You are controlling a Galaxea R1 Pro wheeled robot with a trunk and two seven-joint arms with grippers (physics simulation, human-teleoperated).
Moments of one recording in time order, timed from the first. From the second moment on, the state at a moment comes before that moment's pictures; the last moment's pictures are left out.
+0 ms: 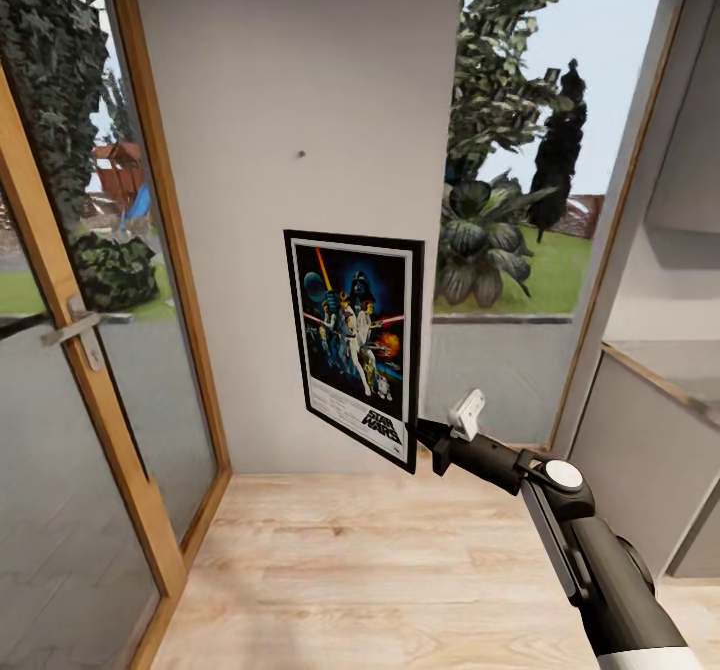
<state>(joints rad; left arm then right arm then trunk) 0.05 0.06 0.18 -0.74 0.00 0.00 -0.16 -0.44 -0.08 0.05 -1.43 0.00 0.25 0.83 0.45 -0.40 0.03</state>
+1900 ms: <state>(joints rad) 0.05 0.06 0.20 -0.51 0.00 -0.15 -0.16 -1.12 -0.15 -0.05 -1.30 -0.12 0.93 1.24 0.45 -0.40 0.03</state>
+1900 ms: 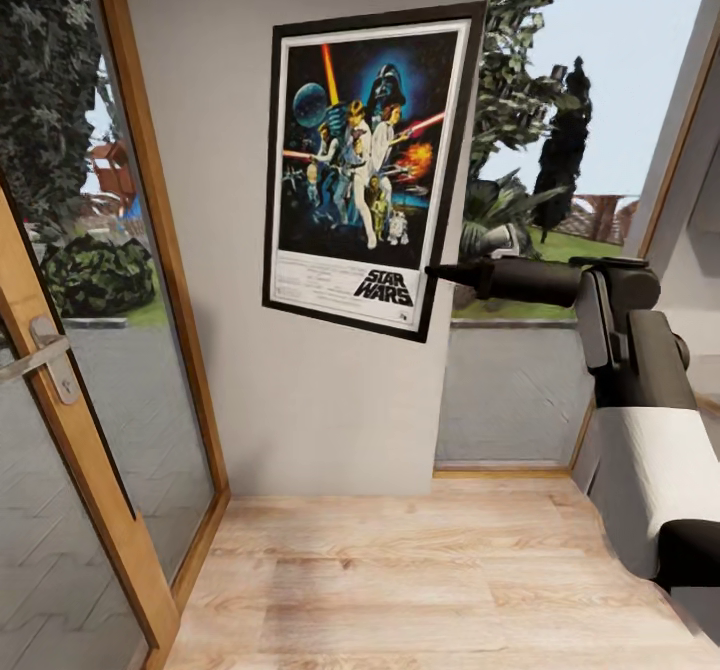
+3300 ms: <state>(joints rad) 0.05 0.07 0.22 -0.51 0.00 -0.15 -0.19 -1.13 -0.20 -0.04 -1.22 -0.13 0.84 1.32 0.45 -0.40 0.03</state>
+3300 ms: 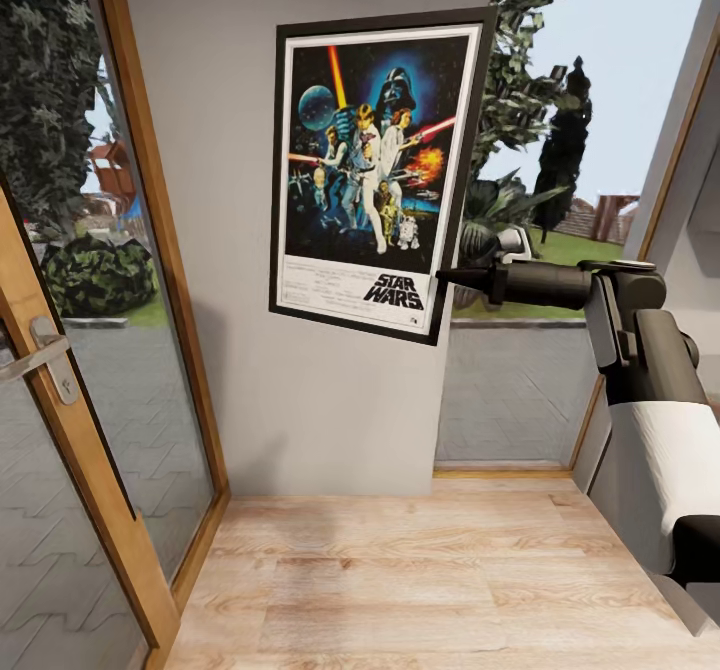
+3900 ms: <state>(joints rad) 0.05 0.07 0.22 -0.51 0.00 -0.15 -0.19 -1.13 -0.20 -0.04 -1.22 -0.13 0.84 1.32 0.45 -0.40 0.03</state>
